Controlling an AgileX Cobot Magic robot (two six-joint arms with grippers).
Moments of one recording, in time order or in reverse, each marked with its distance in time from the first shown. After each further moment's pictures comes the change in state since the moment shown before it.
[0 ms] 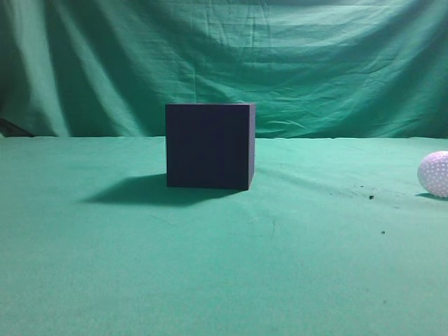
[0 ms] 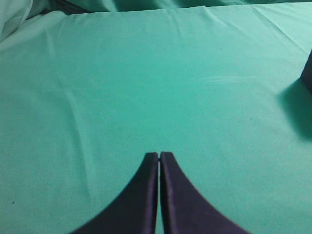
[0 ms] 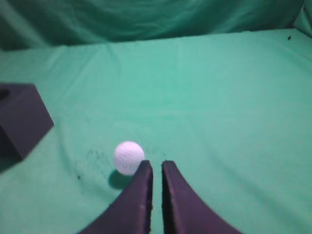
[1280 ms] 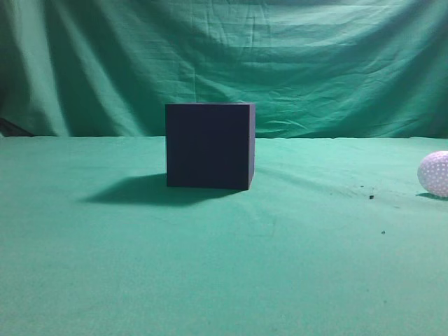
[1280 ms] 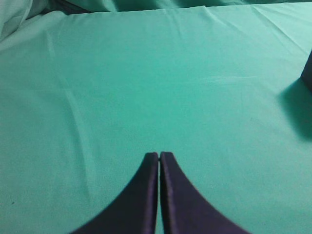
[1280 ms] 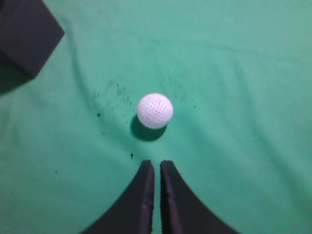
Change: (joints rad) left arm 0.000 0.000 0.000 0.000 0.000 0.000; right arm 0.000 0.898 -0.574 0.129 0.337 -0.277
